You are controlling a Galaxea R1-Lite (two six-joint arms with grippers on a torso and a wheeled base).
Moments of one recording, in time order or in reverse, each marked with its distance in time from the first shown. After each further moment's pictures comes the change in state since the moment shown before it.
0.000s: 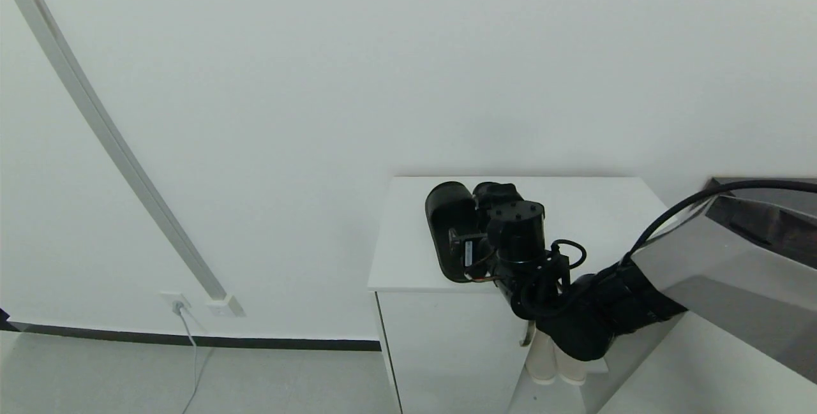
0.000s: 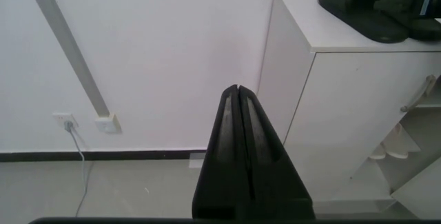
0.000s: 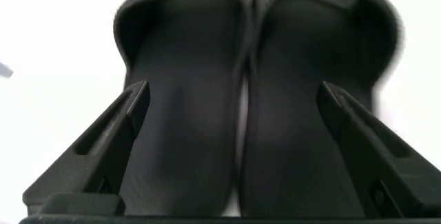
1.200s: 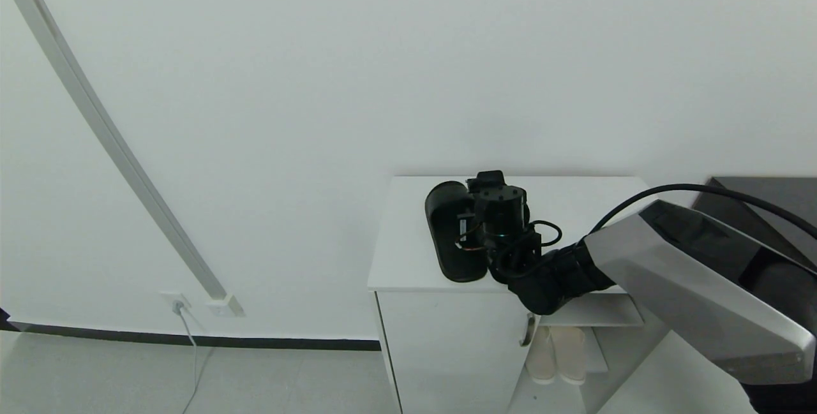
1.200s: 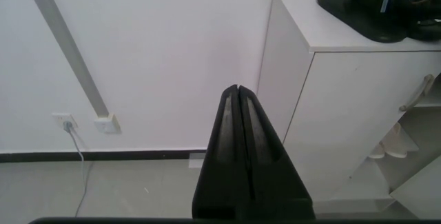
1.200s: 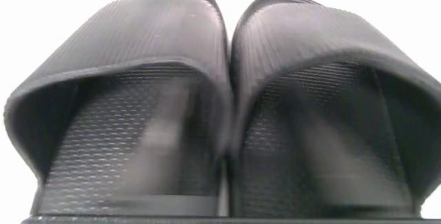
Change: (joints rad) left arm 0.000 0.000 0.000 0.000 0.000 0.000; right arm -0.074 0.205 -0.350 0.082 0.004 -0.070
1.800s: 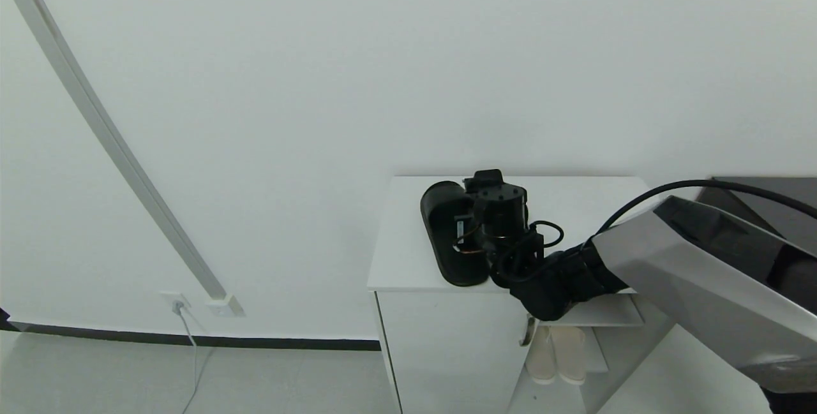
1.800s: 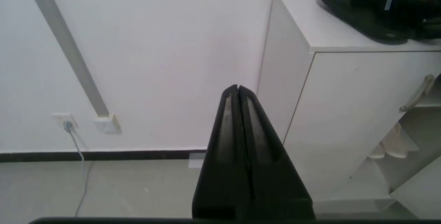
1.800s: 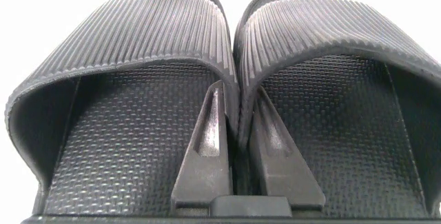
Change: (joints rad) left arm 0.000 0.000 0.000 0.000 0.000 0.000; right arm 0.033 -0.063 0.074 -0.005 -0.004 0.000
